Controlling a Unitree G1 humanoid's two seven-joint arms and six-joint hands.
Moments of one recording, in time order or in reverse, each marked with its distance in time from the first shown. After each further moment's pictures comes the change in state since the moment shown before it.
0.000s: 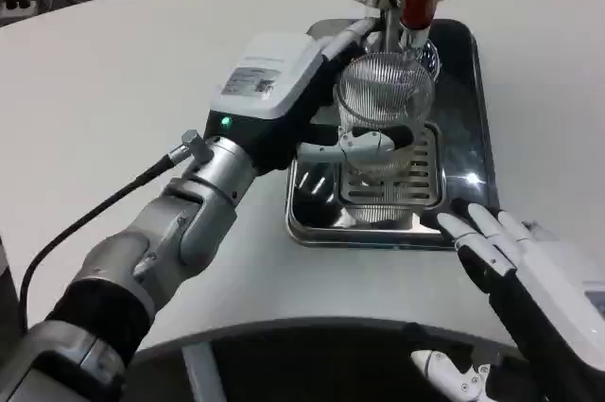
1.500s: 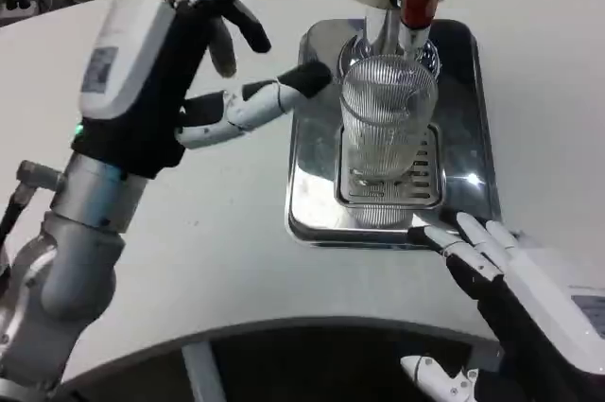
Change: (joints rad) left arm 0.429 0.138 0.360 -0.719 -0.364 -0.136 -0.180; right arm -0.002 -0.011 0.056 0.001 -0.023 0.050 0.012
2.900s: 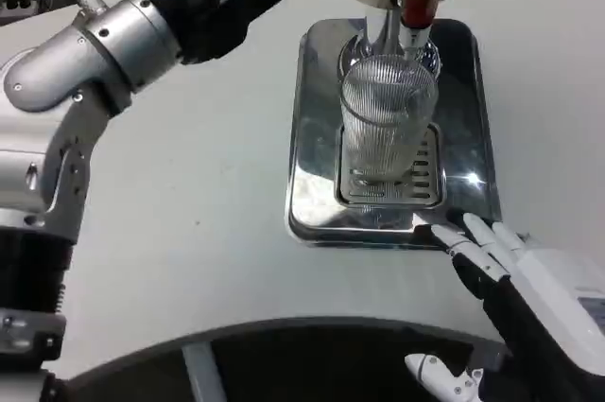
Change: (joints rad) left arm -0.453 -0.046 0.083 0.131 -0.723 0.674 -0.946; right arm 0.018 0.005 0.002 -0.002 0.004 0.014 -0.016
